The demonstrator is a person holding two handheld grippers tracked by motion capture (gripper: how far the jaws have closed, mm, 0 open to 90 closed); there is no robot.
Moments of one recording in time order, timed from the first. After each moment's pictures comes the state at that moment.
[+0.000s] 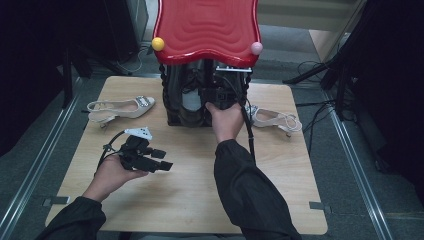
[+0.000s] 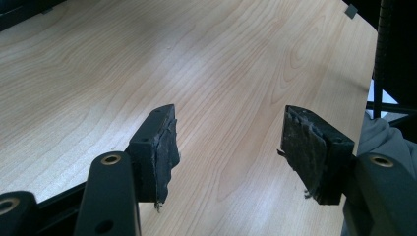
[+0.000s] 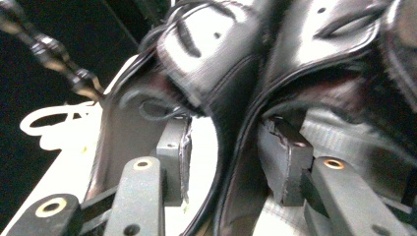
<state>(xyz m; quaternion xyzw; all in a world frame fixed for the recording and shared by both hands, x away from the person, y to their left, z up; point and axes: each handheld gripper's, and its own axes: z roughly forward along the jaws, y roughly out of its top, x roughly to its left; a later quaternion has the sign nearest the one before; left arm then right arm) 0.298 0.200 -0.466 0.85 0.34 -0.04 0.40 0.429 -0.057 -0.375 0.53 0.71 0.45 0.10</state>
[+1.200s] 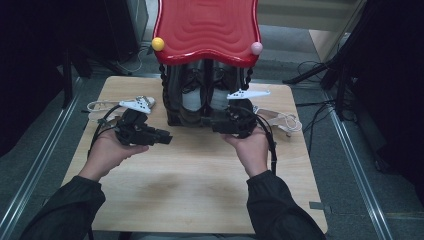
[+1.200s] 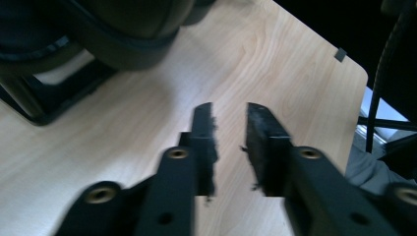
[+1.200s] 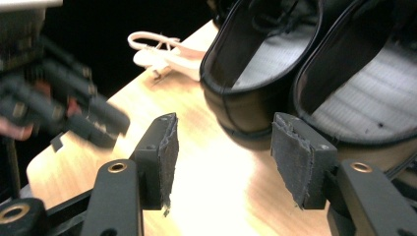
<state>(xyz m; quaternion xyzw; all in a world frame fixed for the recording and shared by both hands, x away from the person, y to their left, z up) 0.321 0.196 -0.394 0.84 0.34 -0.01 0.42 0.348 -0.104 -0.369 0.37 0.79 0.49 0.05</state>
